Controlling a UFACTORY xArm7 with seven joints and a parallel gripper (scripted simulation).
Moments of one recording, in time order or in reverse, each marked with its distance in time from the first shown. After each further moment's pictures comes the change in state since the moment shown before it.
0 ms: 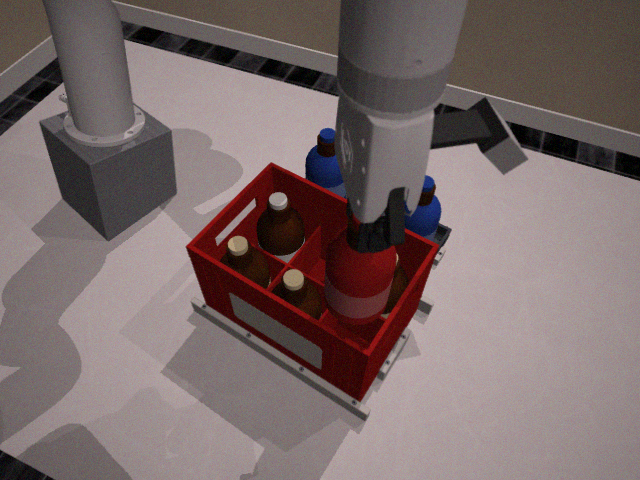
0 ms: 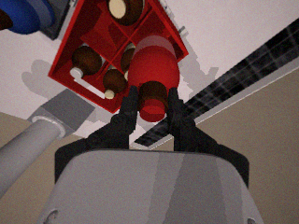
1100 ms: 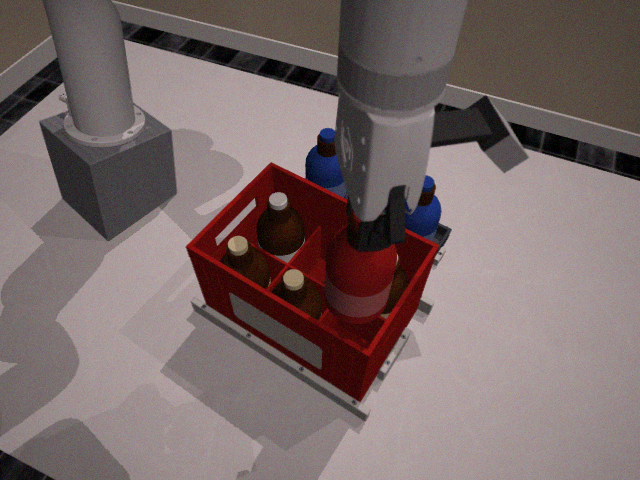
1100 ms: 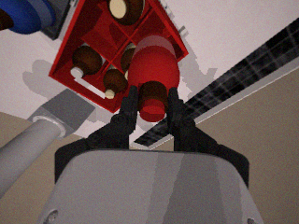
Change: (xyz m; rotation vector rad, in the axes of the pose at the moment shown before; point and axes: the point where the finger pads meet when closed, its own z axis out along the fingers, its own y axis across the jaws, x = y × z) arm 0.000 0.000 -0.002 0.000 0.000 0.000
